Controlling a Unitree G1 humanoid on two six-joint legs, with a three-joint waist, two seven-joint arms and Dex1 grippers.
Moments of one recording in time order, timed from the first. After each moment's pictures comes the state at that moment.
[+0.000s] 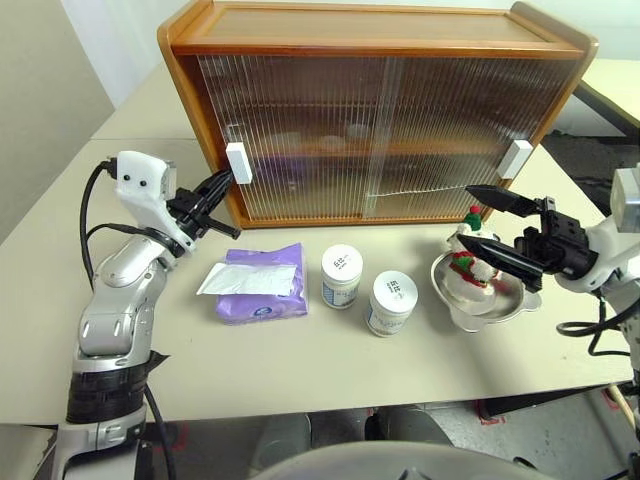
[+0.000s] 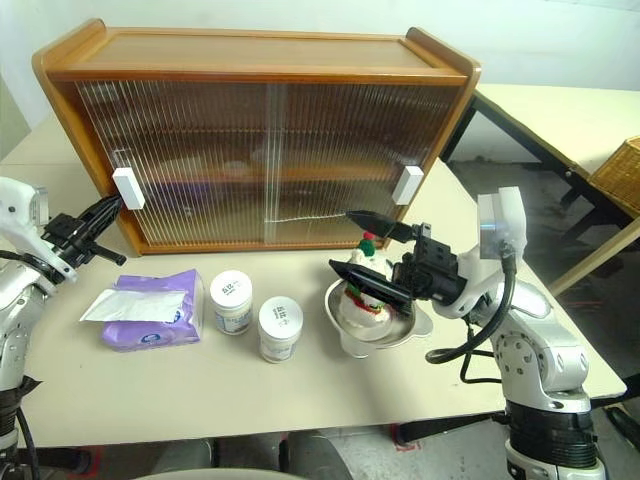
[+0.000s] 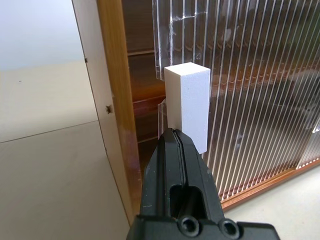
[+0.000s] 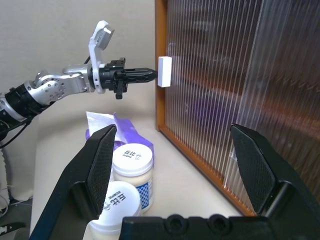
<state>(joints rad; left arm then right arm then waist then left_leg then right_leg) -0.17 0.51 0.25 -0.23 -0.32 0.31 -0.46 -0.11 -0.64 -0.28 -0.29 0.83 0.37 1.12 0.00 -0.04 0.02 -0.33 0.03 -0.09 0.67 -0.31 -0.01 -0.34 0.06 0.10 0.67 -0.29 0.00</state>
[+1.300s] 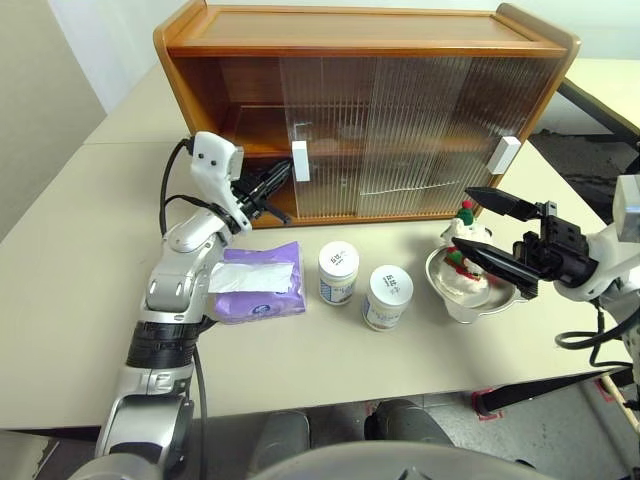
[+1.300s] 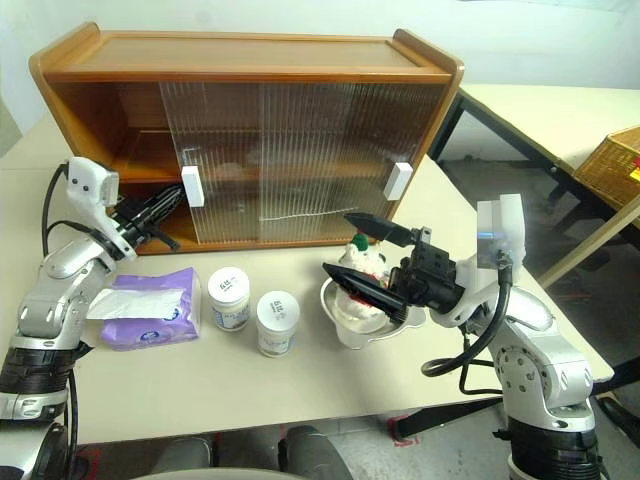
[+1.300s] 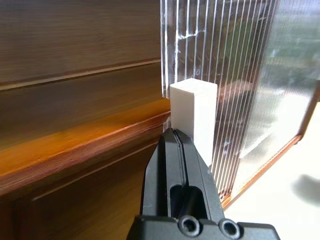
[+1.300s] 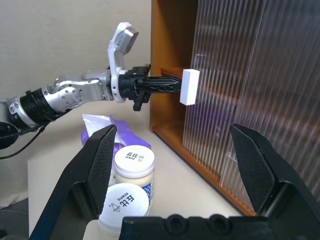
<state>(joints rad) -0.40 0.40 0.05 -0.03 -0.27 0.23 -0.55 -0.06 -0.63 -0.29 -0.41 0.84 0.37 1.01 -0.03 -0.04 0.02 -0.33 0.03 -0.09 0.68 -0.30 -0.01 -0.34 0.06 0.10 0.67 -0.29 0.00</state>
